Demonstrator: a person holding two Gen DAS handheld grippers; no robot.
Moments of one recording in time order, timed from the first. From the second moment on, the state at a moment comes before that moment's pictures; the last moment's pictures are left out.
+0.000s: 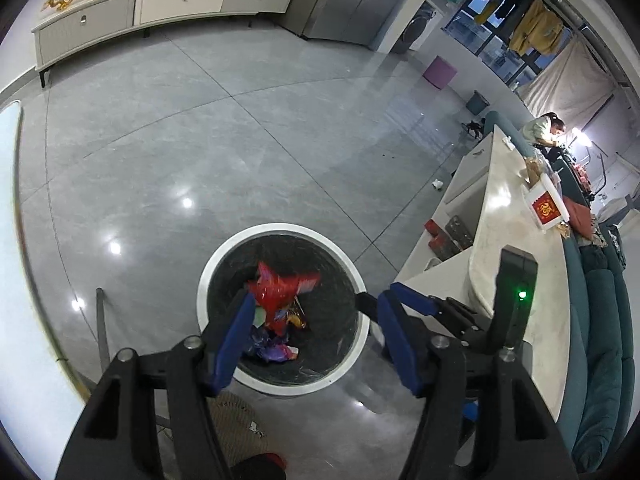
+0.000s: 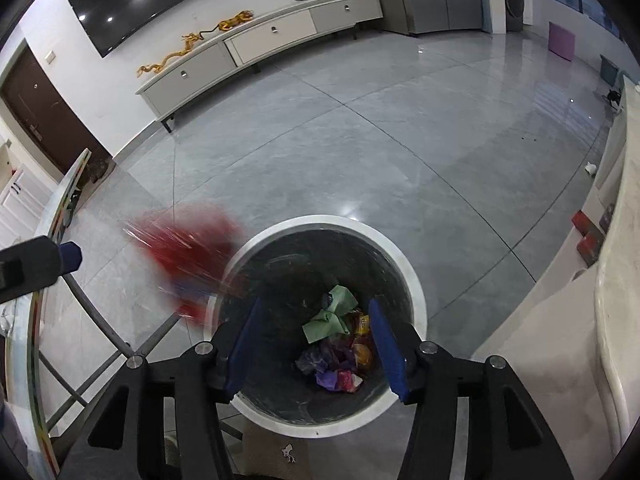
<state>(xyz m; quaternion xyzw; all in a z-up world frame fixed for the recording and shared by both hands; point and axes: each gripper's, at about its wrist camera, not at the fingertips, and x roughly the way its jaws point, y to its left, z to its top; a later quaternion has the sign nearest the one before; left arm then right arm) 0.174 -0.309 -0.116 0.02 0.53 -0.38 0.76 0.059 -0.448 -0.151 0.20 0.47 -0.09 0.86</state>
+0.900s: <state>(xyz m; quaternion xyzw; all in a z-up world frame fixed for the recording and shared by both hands) 0.114 -0.138 -0.014 0.03 0.37 -0.23 0.90 0.011 -0.378 -0.001 0.17 0.34 -0.05 0.93</state>
